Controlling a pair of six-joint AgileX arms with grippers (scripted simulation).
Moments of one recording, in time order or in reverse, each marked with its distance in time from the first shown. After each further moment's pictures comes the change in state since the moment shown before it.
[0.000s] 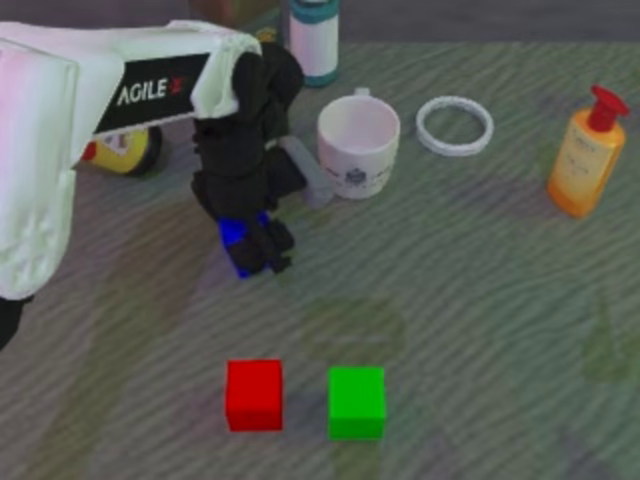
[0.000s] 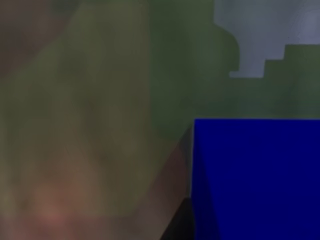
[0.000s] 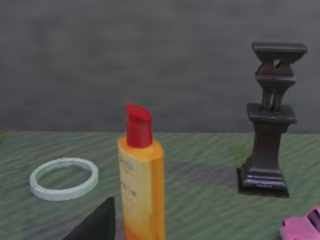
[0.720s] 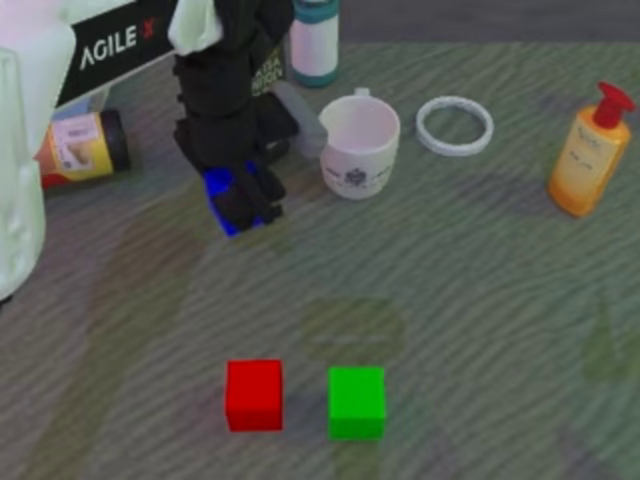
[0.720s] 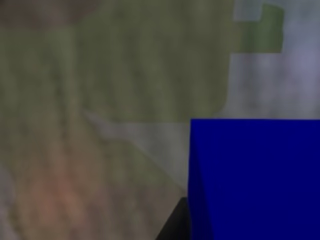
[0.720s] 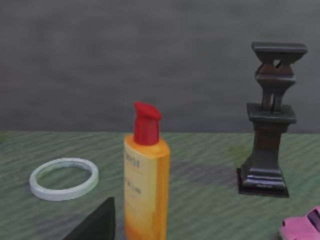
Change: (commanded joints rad) left arm 0.020 -0.071 0.168 -0.237 0.001 -0.002; right arm 0.000 0.000 0.000 0.000 0.000 0.000
